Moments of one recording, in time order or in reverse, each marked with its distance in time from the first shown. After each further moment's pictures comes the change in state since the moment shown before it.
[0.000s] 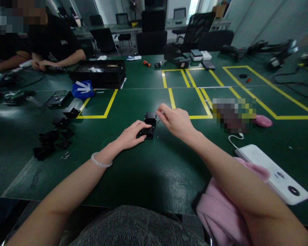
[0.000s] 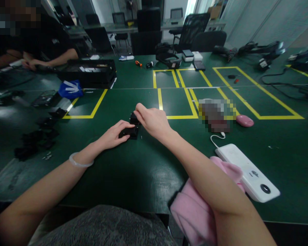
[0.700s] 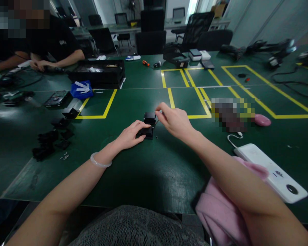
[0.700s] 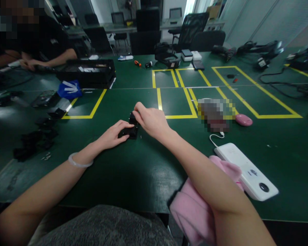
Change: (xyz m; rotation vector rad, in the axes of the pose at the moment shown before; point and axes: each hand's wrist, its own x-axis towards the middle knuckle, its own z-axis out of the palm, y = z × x) left_hand 0.000 0.000 0.000 0.011 -0.002 0.007; right_hand 0.000 -0.003 -0.002 0.027 -0.001 0.000
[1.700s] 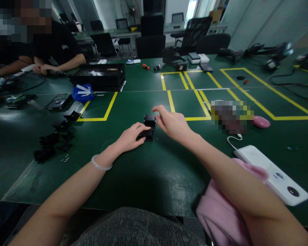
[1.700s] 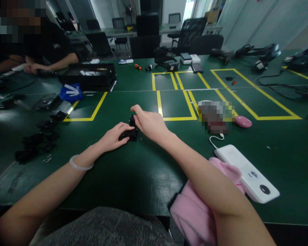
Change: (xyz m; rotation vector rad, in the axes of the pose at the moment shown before) left_hand 0.000 0.005 -0.002 0.103 -0.003 -0.004; right_hand -0.003 0.000 0.001 -0.013 0.016 -0.085
